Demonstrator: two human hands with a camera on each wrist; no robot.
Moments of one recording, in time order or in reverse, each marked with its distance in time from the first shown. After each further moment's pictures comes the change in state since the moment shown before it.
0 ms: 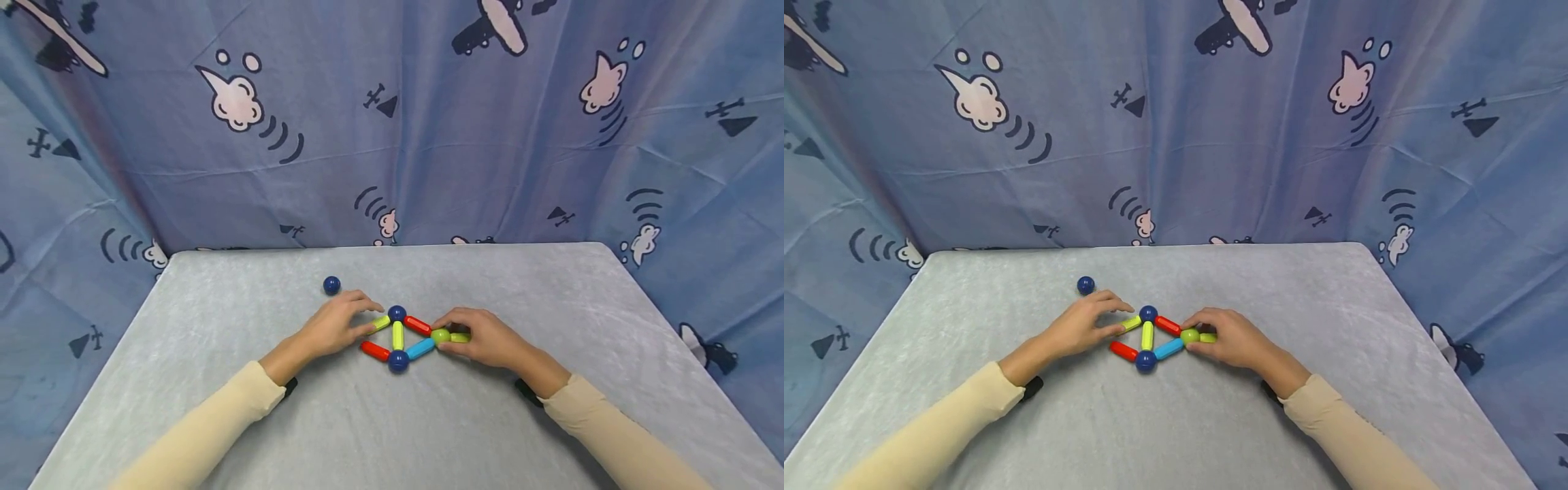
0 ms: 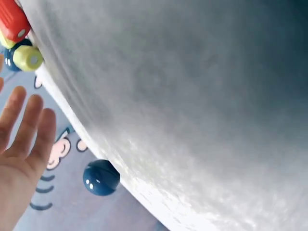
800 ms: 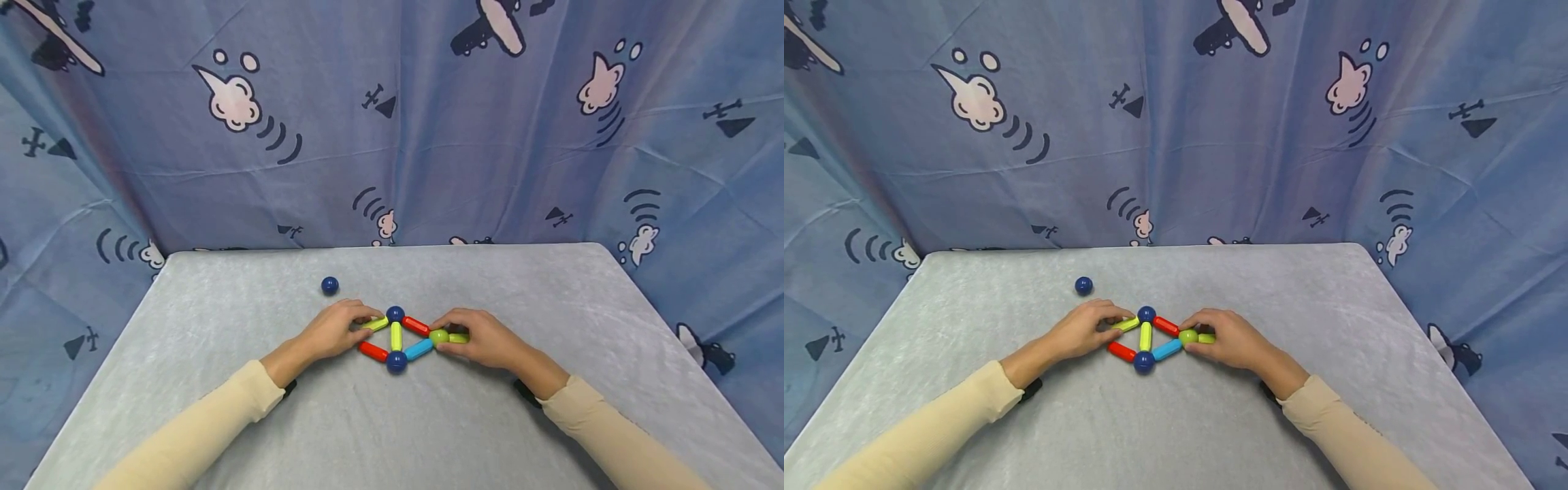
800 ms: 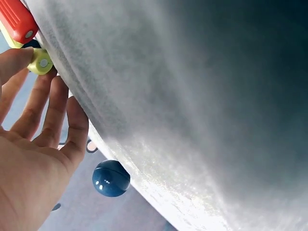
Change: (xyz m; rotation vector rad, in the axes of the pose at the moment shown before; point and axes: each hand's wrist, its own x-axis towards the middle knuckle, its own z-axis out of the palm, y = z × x) left_hand 0.002 -0.007 0.014 -0.009 -0.024 0.020; right_hand 0.000 0.001 0.000 0.023 -0.003 0.002
